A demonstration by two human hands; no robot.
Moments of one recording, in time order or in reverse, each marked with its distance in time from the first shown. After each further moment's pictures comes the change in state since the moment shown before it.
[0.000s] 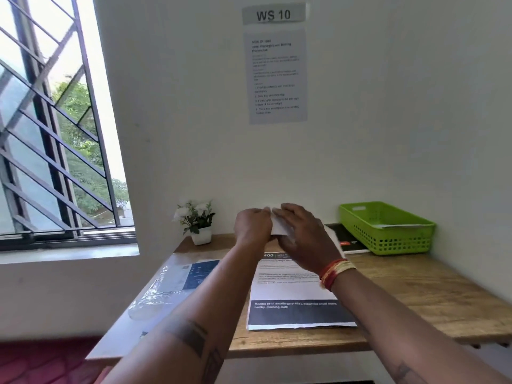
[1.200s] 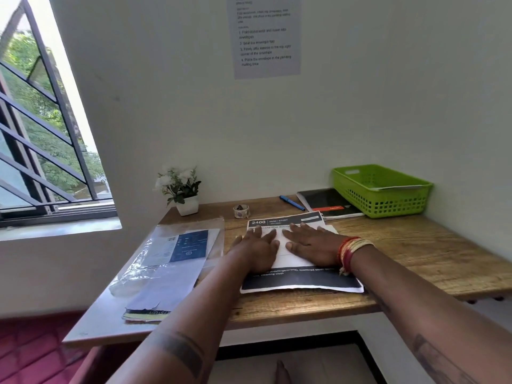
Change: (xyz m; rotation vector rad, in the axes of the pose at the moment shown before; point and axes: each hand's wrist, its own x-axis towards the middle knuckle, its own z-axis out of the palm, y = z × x) left_hand 0.007 -0.114 -0.008 1.305 -0.615 0.248; right_hand -0.047 0.044 0.016 -0.142 -0.945 0.220
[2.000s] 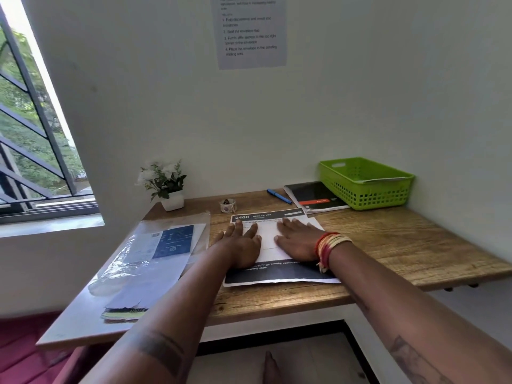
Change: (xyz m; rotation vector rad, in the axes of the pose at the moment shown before) left_hand -0.007 0.000 -0.004 0.018 -0.089 -0.086; right_hand 0.005 -0.011 0.004 -0.032 -0.018 0.163
